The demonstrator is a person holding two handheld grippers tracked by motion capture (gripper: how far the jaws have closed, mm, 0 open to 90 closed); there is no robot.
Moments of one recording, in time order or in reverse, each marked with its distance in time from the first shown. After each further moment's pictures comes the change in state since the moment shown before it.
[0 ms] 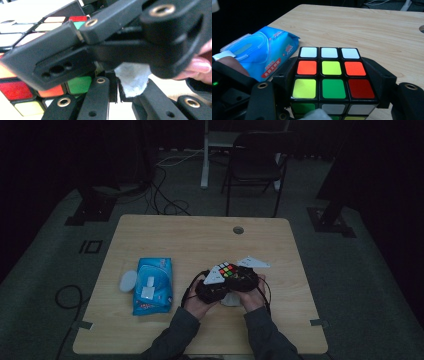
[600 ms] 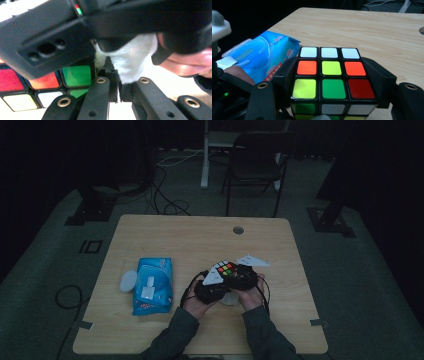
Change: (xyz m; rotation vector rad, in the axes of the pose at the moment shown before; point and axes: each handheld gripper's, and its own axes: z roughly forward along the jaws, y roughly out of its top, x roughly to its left) left arm 0.003 -0.006 0.000 0.006 0.015 0.012; right arm 0.002 0.005 0.001 -0.014 -0.003 0.018
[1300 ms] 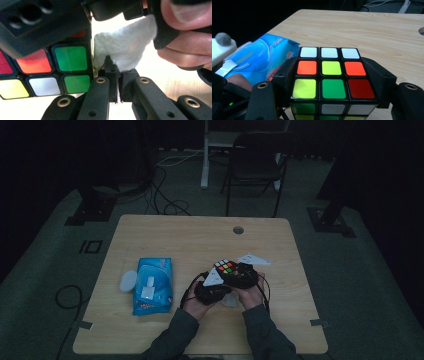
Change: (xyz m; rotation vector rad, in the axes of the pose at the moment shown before) left arm -0.001 -0.005 0.003 0.011 0.012 -0.012; right arm -0.003 0.003 0.001 -0.005 0.004 0.018
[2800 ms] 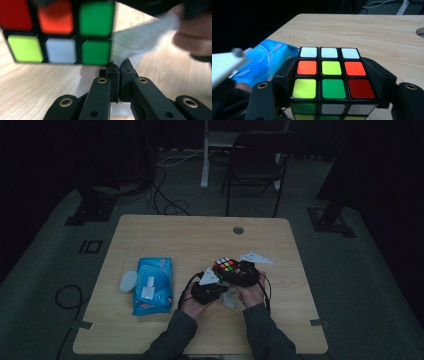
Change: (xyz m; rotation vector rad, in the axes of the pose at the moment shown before) left arm 0.006 -0.007 -0.004 -0.025 0.021 -0.053; right arm -0.005 0.004 -0.001 -0.020 0.003 0.037
